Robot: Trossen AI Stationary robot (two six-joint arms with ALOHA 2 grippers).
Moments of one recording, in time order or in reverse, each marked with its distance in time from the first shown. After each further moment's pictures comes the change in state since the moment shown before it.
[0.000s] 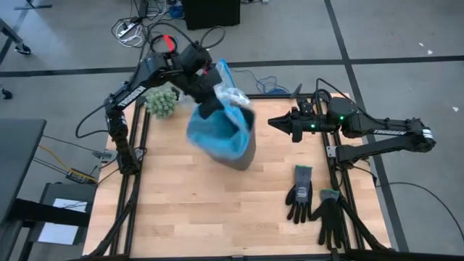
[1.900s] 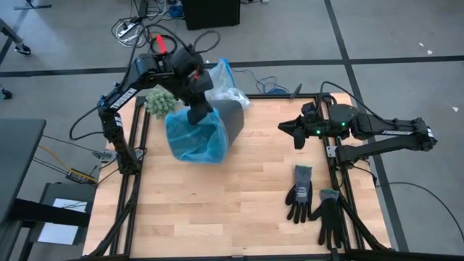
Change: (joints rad) left arm -0.025 -0.056 0.004 -0.140 -0.079 0.110; right arm 0.078 -0.098 0.000 -0.354 0.224 -0.152
